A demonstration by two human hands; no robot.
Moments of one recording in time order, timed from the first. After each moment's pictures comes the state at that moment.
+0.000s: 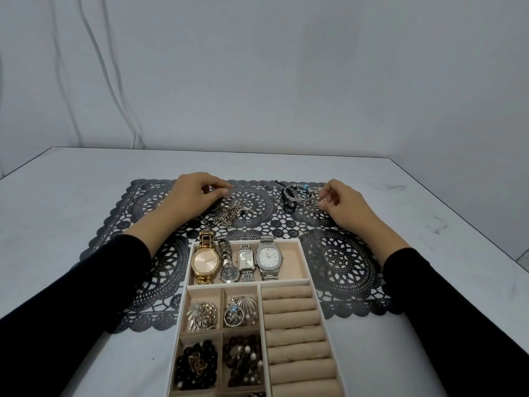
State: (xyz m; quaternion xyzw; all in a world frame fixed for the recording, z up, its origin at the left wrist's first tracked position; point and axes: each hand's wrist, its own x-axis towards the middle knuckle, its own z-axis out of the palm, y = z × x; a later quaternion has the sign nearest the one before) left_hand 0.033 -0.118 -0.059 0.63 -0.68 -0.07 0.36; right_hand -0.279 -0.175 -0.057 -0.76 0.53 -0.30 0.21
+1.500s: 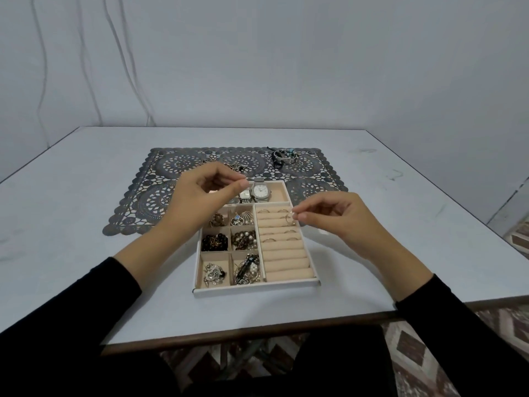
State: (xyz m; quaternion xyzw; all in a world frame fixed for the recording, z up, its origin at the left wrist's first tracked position) left_hand -0.054 0.071 -0.037 0.47 -0.63 -0.24 0.57; right_hand -0.312 0.042 -0.042 -0.71 0.27 -0.40 0.50
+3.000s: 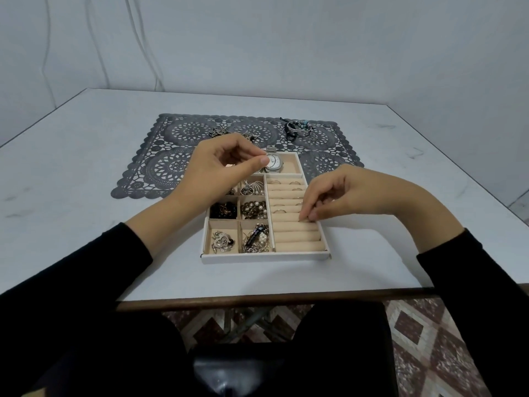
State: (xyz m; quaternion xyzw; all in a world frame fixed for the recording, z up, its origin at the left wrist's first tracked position) left_hand -0.065 0.080 -0.039 0.48 -0.64 -0.25 0.55; right_hand -0.309 0.028 -0.009 -0.86 0.28 -0.07 0.43
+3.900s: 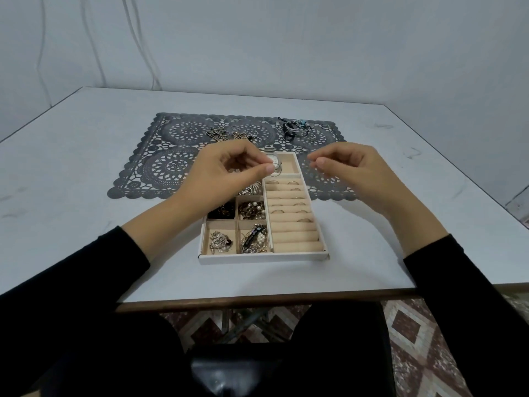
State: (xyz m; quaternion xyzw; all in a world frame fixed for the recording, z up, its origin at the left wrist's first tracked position) left_hand -0.071 0.087 -0.036 0.47 -0.67 -0.25 0.52; right_hand -0.313 0.009 -0.029 -0.74 0.37 -0.37 0.42
